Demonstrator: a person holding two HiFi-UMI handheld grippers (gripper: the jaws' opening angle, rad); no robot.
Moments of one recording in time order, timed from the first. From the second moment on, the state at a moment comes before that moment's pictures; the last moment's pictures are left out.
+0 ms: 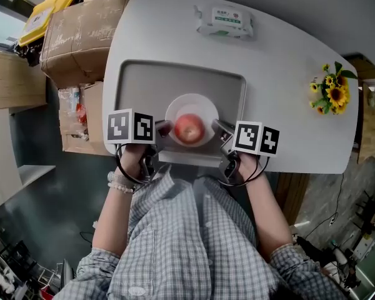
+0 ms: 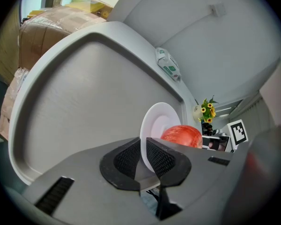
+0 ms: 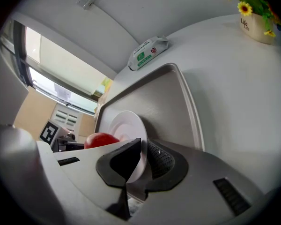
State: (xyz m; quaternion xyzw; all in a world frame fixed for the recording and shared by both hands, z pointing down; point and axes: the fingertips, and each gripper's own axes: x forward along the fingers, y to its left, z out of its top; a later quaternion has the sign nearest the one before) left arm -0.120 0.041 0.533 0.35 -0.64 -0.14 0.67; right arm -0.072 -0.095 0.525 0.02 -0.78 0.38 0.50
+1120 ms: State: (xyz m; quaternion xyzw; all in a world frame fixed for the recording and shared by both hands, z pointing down) left arm -0.131 0.052 0.525 0.39 -0.65 -0.18 0.63; right arm -0.074 -0.101 0.526 0.02 -0.82 0.32 0.47
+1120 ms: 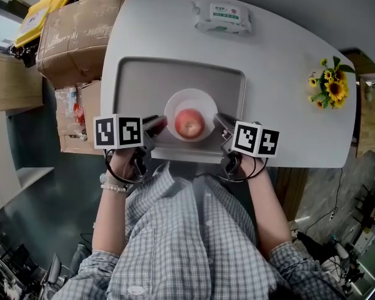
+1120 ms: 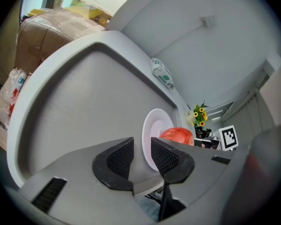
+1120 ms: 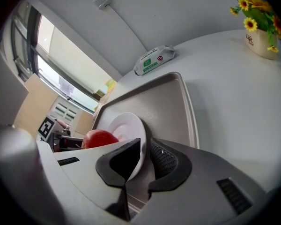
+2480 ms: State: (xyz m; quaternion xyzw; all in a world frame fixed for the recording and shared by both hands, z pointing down) left arm -0.180 0.051 0.268 0.46 -0.85 -0.12 0.24; right arm -0.068 -0.170 0.256 0.08 -0.98 0.16 0.12
